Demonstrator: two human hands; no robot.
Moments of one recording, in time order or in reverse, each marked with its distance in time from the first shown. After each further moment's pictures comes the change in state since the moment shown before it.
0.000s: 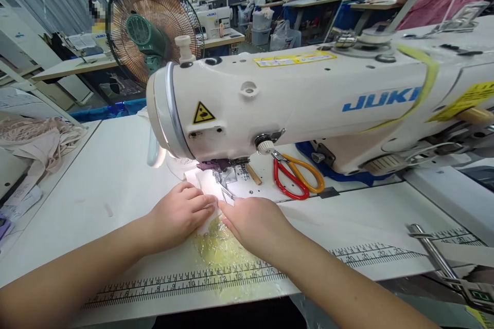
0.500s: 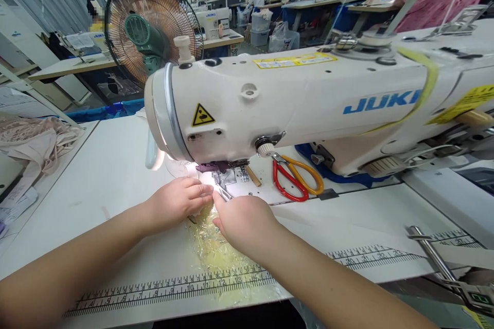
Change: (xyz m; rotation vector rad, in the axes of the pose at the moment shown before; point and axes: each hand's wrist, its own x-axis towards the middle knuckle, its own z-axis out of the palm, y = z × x) left_hand 0.002 -0.030 0.010 -0.068 -0.045 0.053; right_hand 0.019 -0.021 -0.019 -0.093 -0.250 0.143
